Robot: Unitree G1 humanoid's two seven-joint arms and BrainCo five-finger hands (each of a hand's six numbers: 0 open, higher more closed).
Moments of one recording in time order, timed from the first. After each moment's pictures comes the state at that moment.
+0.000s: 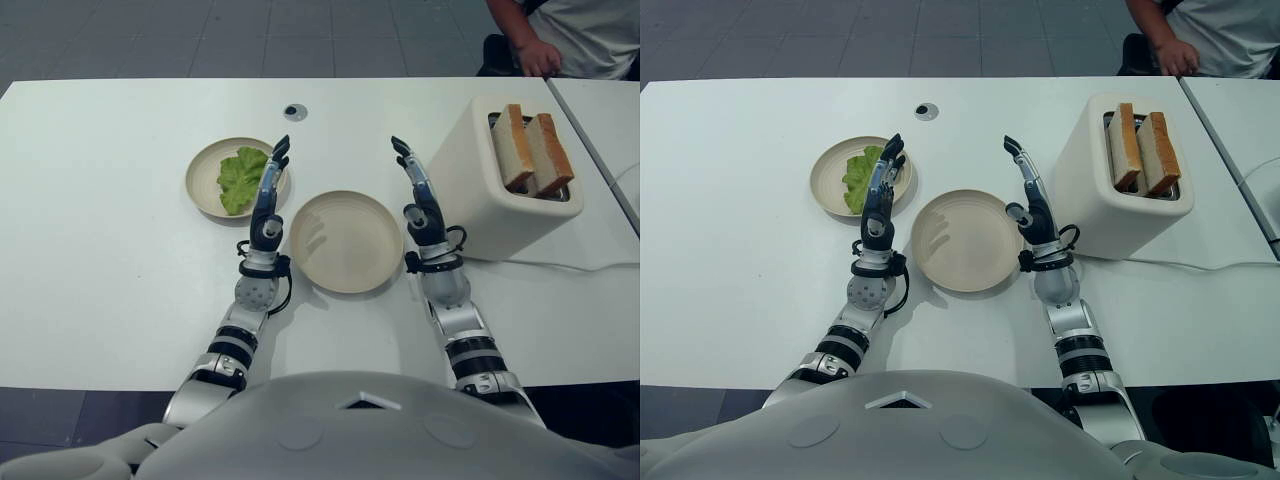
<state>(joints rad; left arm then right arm) -0.08 -0.05 -0.16 0.65 0.26 -1.12 0.25 0.02 -0.17 0.07 0.31 -0.31 -0.79 -0.12</state>
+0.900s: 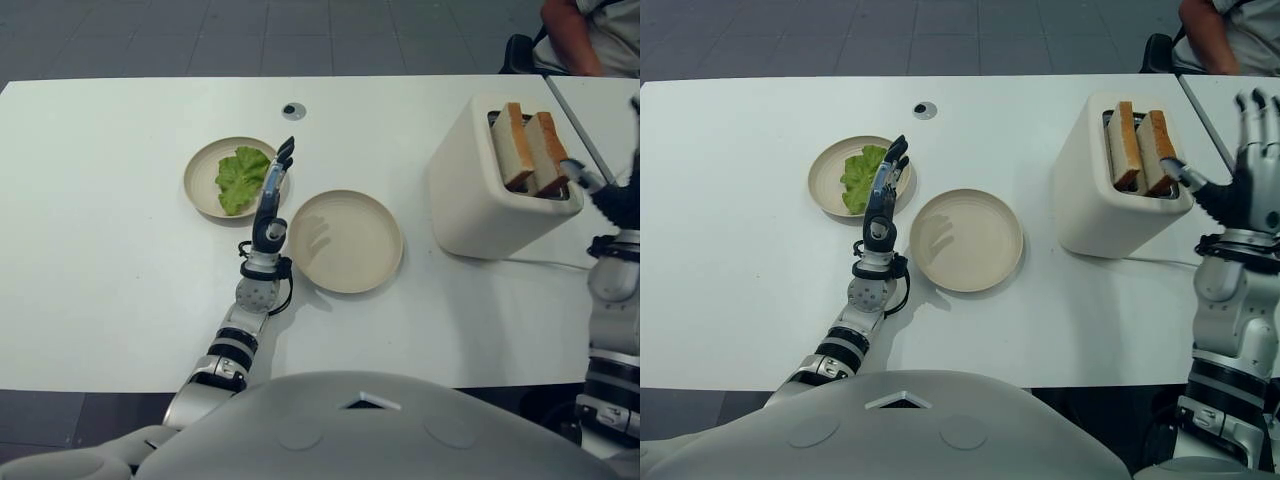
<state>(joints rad) -0.06 -0.05 -0.17 0.62 0.28 -1.11 0.23 0.16 -0.52 -0.44 -0.01 -0.79 -0.23 -0.28</state>
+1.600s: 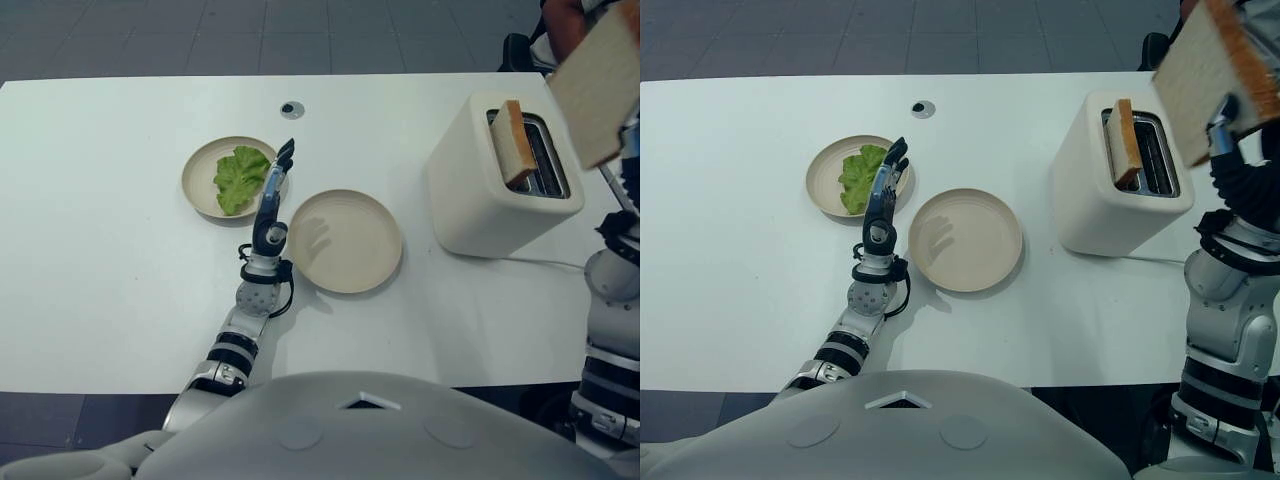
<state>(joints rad) -0.03 -0.05 -0.18 0.57 0.28 -1.10 0.25 0.09 -0.47 -0.40 -0.44 -0.60 -0.46 -0.59</state>
